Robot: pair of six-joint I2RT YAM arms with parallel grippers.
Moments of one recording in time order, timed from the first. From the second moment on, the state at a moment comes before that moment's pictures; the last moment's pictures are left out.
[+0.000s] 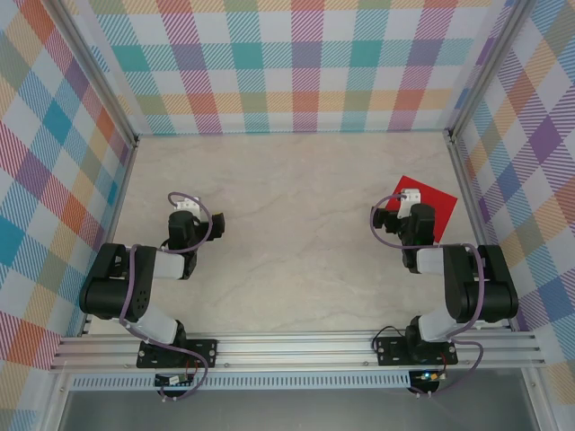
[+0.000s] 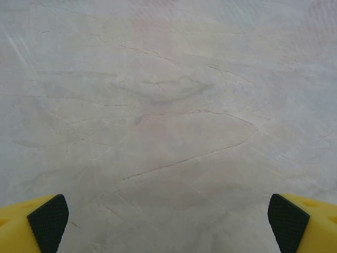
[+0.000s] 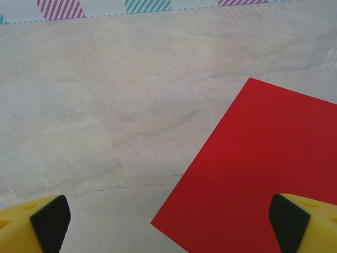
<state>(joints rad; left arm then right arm) -0.08 1.57 0.40 0.70 -0.09 -0.10 0.01 1.53 0.41 0.68 -0.11 0.05</state>
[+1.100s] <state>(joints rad) -0.08 1.57 0.40 0.70 -0.09 -0.10 0.01 1.53 0.41 0.68 -0.11 0.05</state>
